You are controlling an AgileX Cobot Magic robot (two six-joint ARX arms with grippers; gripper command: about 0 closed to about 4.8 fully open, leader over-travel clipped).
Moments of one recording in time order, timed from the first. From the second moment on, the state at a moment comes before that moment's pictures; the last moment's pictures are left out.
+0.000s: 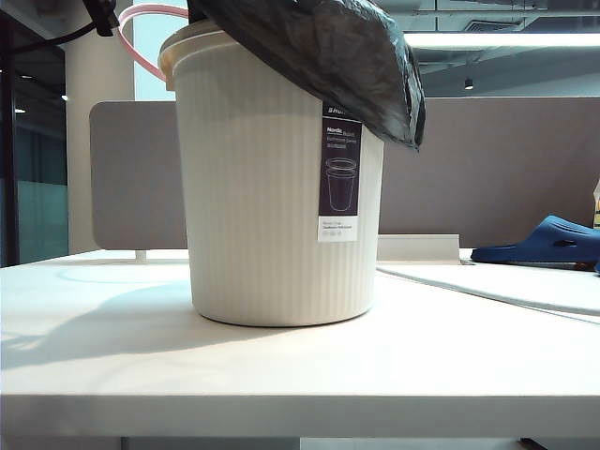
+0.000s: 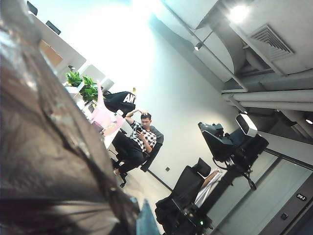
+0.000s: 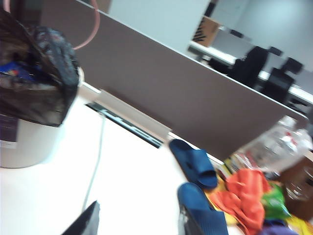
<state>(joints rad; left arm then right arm) -0.31 1.19 0.48 1.42 1.03 -1.31 1.02 0.30 1.68 -1.40 0.67 -0.32</state>
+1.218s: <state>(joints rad) -0.31 1.19 0.48 1.42 1.06 -1.30 0.04 0.00 1.17 -1.15 -0.42 -0.11</state>
